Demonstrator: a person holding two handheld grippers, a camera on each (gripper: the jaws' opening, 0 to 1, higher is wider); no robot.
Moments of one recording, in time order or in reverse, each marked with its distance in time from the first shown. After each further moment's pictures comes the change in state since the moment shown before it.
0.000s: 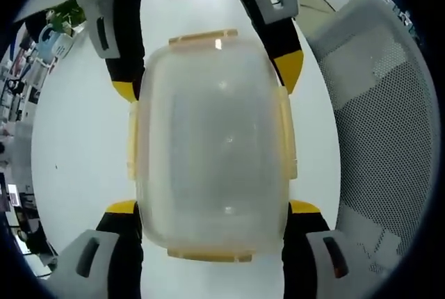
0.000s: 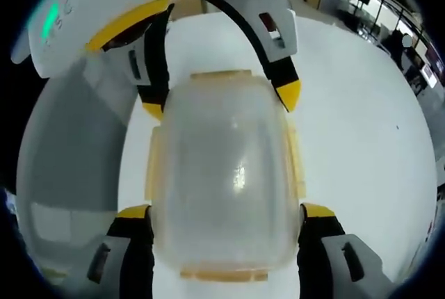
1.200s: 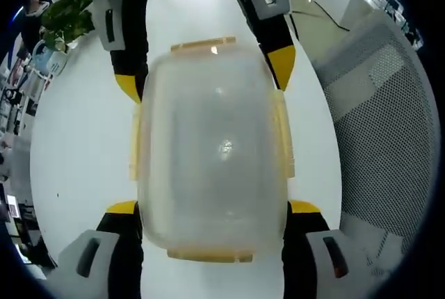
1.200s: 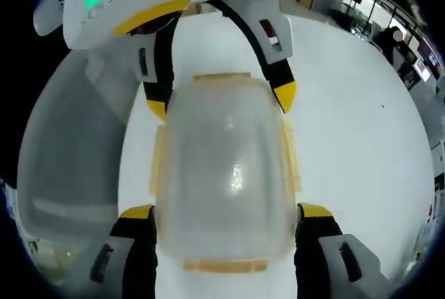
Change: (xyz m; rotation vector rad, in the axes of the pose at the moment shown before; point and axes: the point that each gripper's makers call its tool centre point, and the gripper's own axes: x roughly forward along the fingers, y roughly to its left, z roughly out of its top) left arm 0.008 0.006 0.061 0.047 -0.074 -0.015; right arm -0.032 0.000 -0.056 0.038 -0.011 -0.033
